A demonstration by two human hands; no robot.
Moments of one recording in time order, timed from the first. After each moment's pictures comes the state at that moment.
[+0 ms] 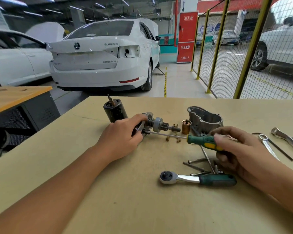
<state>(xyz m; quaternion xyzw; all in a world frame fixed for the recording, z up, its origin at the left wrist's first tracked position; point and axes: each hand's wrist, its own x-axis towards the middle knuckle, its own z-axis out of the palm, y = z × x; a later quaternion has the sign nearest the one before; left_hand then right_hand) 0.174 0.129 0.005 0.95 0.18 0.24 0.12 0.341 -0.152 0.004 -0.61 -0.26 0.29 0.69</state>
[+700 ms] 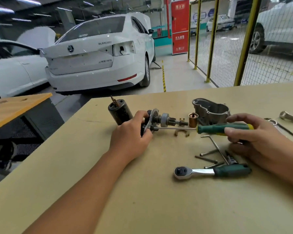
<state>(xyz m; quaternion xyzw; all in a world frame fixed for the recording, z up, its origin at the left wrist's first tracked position) 0.179 0.125 -0.003 0.93 0.21 0.28 0.12 0.352 -0.148 0.001 -0.60 -0.22 0.27 0.72</state>
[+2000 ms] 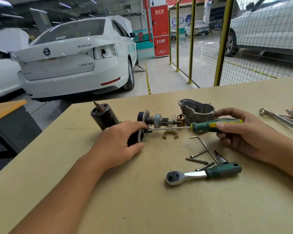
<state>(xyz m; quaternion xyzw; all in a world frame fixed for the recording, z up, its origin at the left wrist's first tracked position) 0.175 0.148 0.007 0.98 0.08 0.17 0.10 0.373 -0.149 -0.001 -0.57 -0.22 0.29 0.74</state>
